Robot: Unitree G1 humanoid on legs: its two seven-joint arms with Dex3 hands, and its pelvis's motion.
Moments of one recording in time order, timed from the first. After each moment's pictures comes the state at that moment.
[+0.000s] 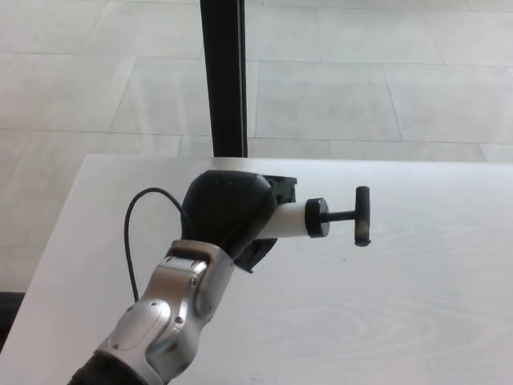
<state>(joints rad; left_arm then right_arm) -0.59 0.25 -0.50 0.35 0.85 0.11 0.18 -0.37 -0.37 -0.32 -0.27 0.09 0.09 0.07</state>
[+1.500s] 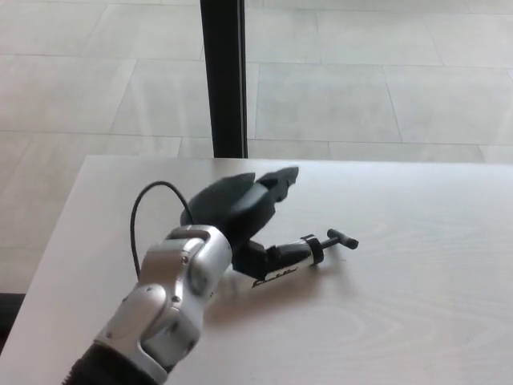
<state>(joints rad) -0.62 0.23 -0.41 0.20 0.73 0.27 -0.26 -0.26 -0.43 -0.44 -0.28 0.16 0.15 0.08</state>
